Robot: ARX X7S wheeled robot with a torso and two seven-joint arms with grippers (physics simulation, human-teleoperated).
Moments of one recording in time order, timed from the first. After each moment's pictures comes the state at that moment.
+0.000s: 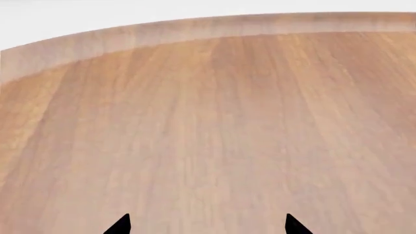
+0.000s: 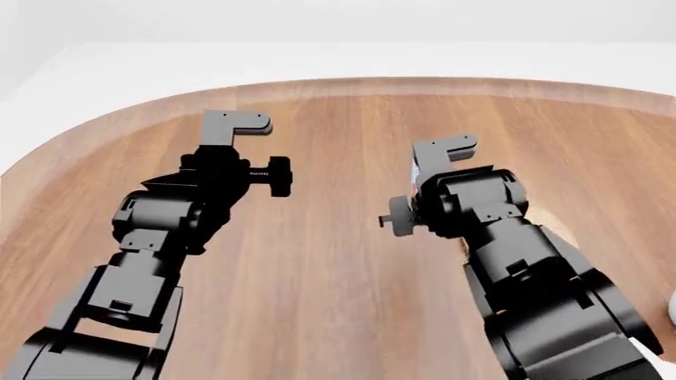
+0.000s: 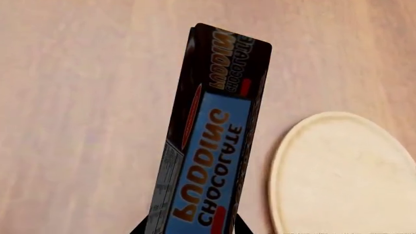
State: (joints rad) left arm -1.18 -0.13 0.37 -0.90 -0.44 -0.65 -0.09; right arm 1.36 0.01 -0.65 1.27 0.58 0.85 0.19
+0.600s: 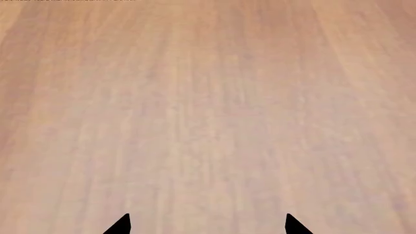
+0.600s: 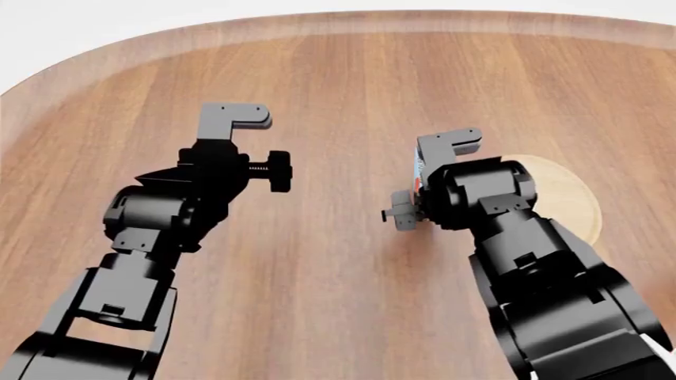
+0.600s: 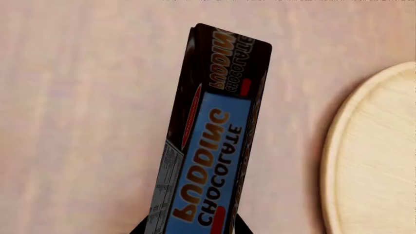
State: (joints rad) left arm -1.17 -0.15 0.37 -0.79 -0.47 -0.71 -0.11; right arm 1.39 0.03 -0.61 1.26 0.53 0.88 0.14
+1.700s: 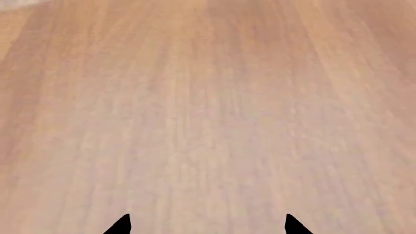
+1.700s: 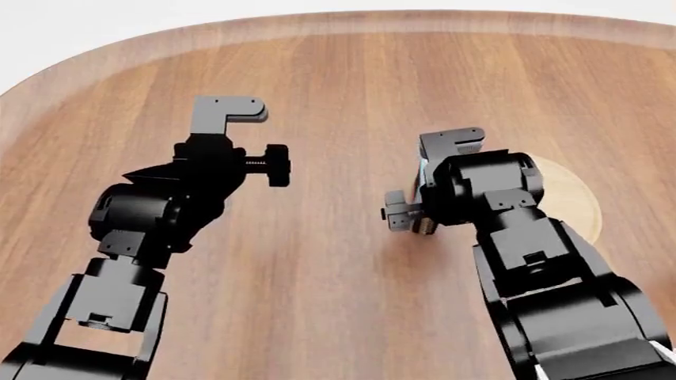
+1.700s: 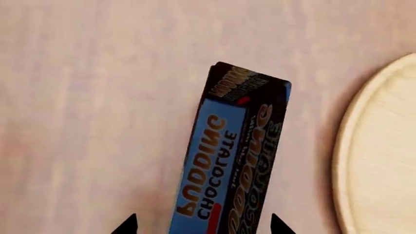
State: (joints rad) left arm -1.15 -0.18 0.35 -0.66 -0.52 -0.78 -0.15; right arm 1.38 0.03 -0.39 1.18 0.32 1.01 0.06
